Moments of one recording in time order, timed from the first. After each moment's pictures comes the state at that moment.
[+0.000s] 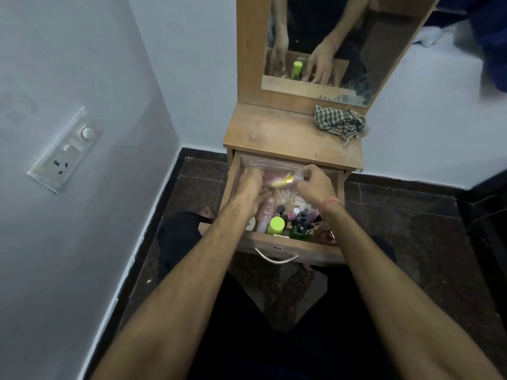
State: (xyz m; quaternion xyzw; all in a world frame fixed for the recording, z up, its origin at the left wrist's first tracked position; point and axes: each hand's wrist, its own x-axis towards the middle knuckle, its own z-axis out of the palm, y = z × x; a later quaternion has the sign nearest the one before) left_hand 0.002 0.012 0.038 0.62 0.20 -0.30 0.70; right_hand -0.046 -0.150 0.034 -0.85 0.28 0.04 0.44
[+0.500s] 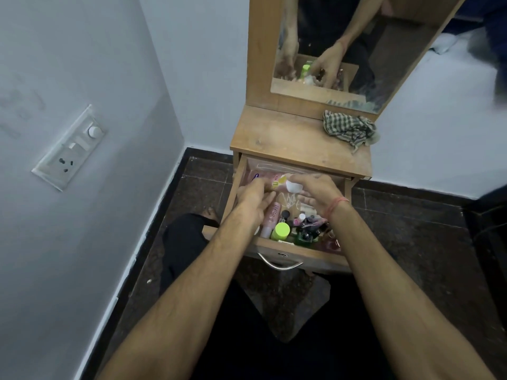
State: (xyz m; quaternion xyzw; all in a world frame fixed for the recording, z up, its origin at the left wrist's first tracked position) left_hand 0.007 0.013 0.011 0.48 0.30 -0.26 0.78; right_hand -0.021 -0.148 0.029 -0.66 0.37 0.07 0.65
